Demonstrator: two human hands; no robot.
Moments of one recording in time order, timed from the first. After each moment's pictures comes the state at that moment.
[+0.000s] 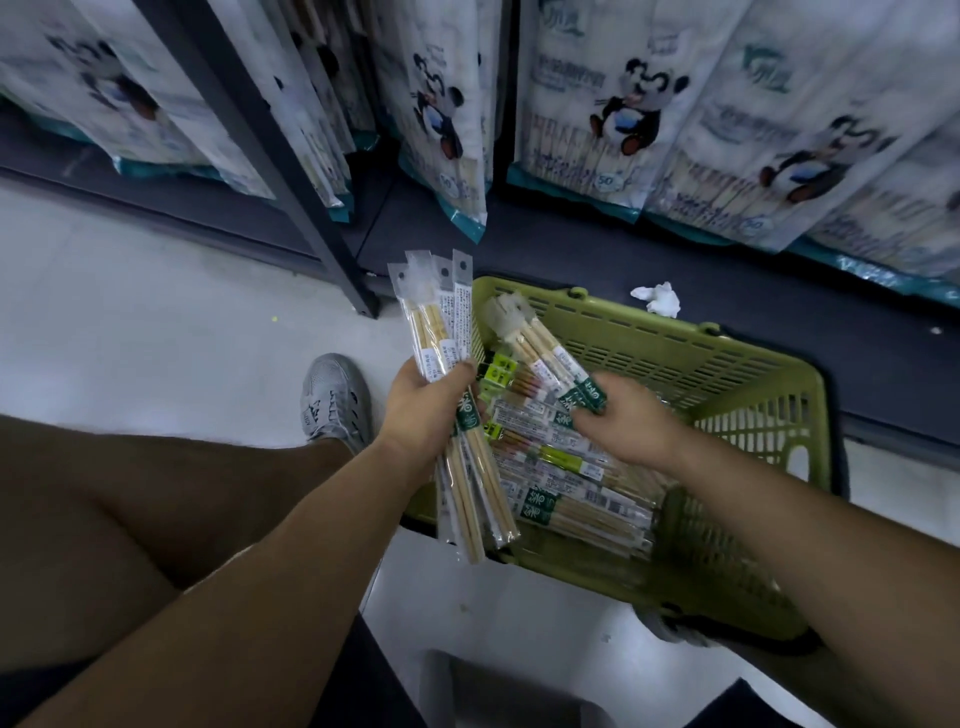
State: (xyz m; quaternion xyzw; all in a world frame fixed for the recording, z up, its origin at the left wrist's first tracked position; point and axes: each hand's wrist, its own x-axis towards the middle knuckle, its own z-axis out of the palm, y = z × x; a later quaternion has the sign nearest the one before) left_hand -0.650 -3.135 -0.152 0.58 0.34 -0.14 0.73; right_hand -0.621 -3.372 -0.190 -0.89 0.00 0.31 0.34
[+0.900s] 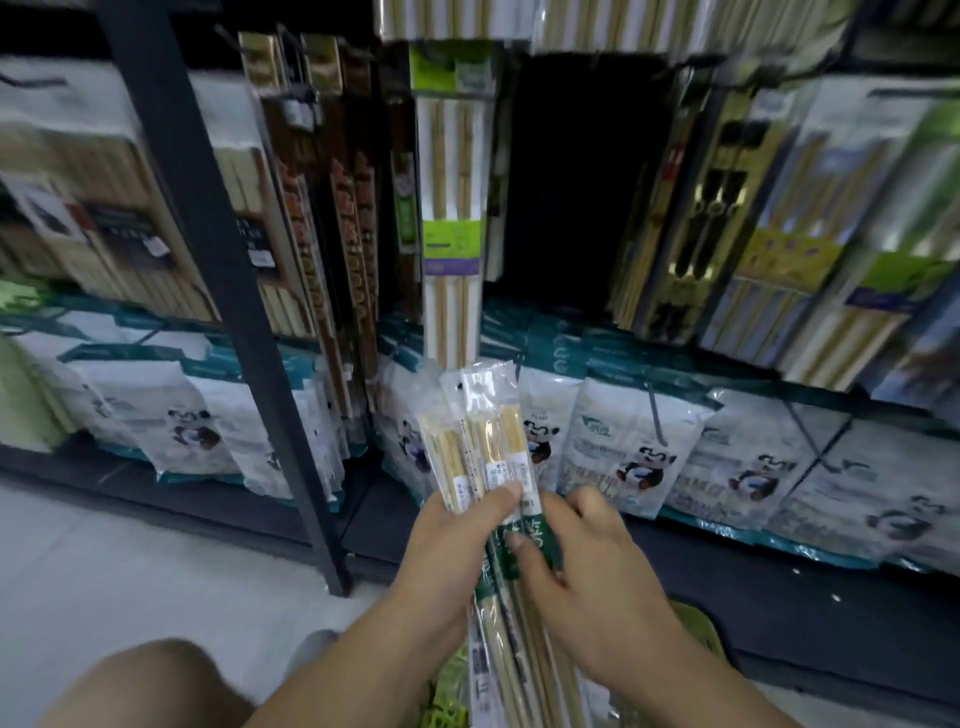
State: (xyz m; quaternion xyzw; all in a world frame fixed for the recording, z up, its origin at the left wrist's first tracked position) left_hand -0.628 -3.184 0.070 0.58 0.12 -0.09 0.80; right_hand -0.653 -3.329 0.078 -0.96 -0.11 -0.03 0.26
